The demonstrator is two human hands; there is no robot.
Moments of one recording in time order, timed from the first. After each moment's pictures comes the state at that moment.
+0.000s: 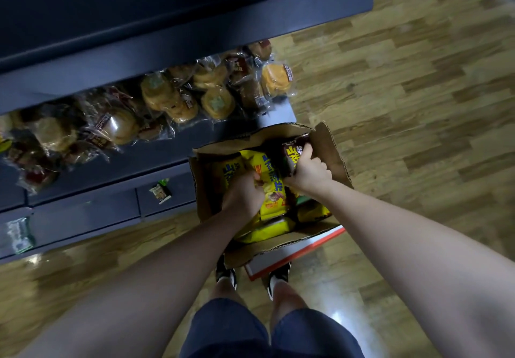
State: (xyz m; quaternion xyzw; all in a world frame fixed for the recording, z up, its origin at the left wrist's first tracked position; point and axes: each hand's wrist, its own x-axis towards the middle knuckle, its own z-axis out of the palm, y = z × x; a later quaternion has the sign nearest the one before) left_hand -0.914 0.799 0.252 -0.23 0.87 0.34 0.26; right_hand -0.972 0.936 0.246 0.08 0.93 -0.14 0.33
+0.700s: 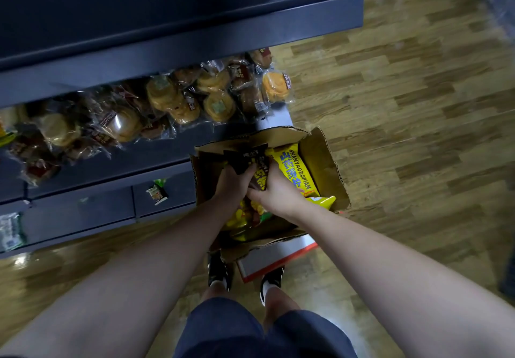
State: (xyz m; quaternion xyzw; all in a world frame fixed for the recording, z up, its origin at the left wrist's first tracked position) left_hand -0.920 0.788 0.272 -0.32 0.76 0.53 0.17; right_hand -0.926 0.902 0.270 -0.04 0.87 -0.40 0.28
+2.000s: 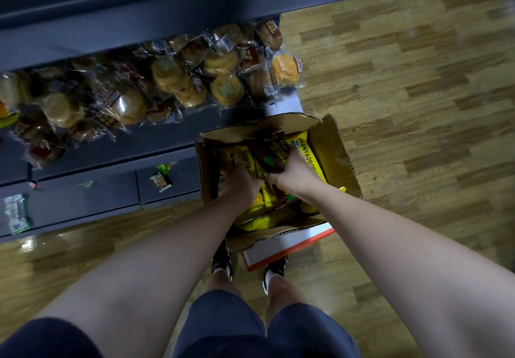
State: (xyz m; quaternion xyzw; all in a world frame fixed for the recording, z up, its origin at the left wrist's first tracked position) left_hand -0.902 0.788 0.257 -0.31 0.86 0.26 0.31; right_hand -0.940 0.911 0.252 0.05 0.89 -0.31 0.33
